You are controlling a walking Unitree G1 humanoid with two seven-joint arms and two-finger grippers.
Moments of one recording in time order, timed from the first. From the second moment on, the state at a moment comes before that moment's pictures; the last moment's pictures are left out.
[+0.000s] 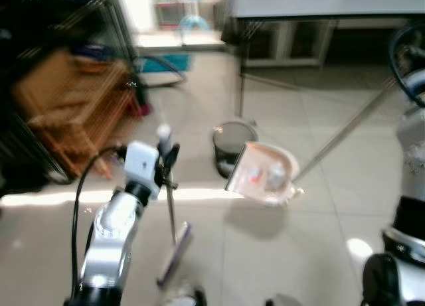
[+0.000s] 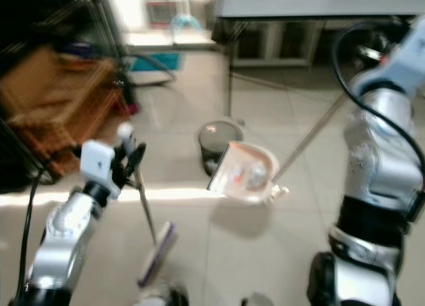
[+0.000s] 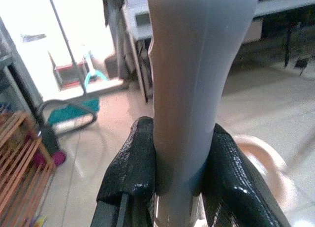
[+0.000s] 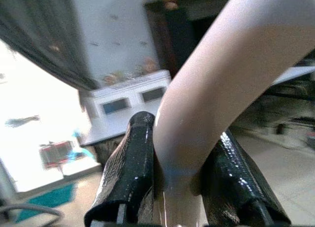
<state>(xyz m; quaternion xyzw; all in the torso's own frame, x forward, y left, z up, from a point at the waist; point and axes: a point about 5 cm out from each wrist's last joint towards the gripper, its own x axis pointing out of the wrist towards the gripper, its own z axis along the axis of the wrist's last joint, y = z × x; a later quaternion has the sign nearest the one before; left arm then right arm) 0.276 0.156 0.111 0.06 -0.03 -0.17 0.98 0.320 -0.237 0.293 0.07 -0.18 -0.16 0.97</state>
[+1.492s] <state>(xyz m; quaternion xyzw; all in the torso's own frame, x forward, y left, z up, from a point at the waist) 0.280 0.159 0.116 0.06 -0.03 -0.15 0.99 0.335 -0.234 0.300 0.10 -0.20 -0.17 0.96</state>
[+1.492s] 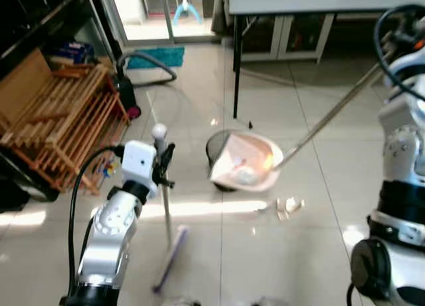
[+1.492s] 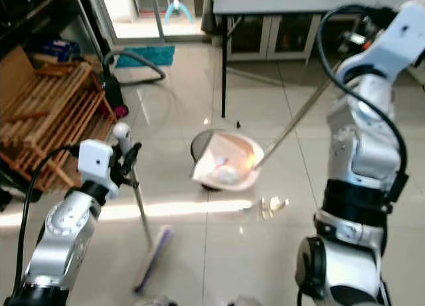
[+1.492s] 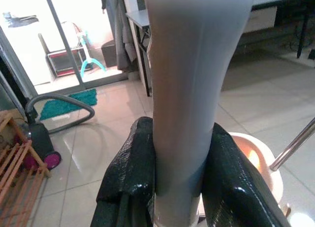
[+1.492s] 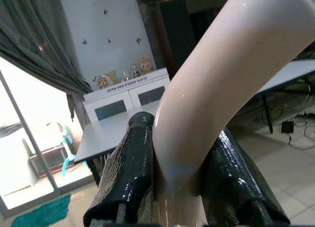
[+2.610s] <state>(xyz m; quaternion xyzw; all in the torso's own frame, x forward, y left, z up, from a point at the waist) 0.281 0.154 0.115 0.05 -0.03 -0.17 0.98 0.329 -0.242 0.291 0.08 -0.20 -0.20 0.96</state>
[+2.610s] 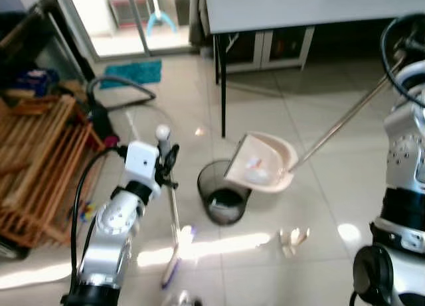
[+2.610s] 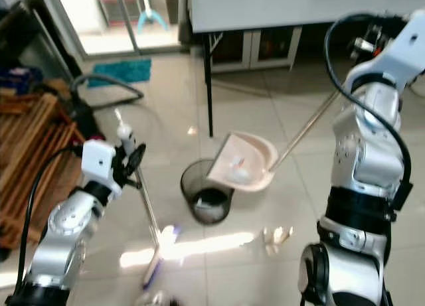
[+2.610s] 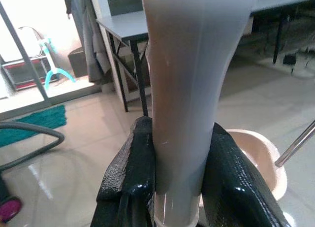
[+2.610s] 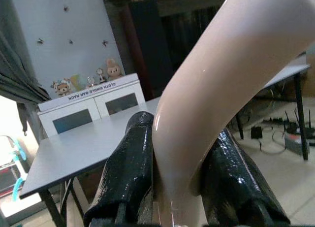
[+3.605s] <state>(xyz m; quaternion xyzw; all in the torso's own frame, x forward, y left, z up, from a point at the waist) 0.281 0.165 0.112 0.08 -0.01 -0.15 0.99 0.339 -0.192 0.270 -0.03 -0.23 -0.10 0.97</state>
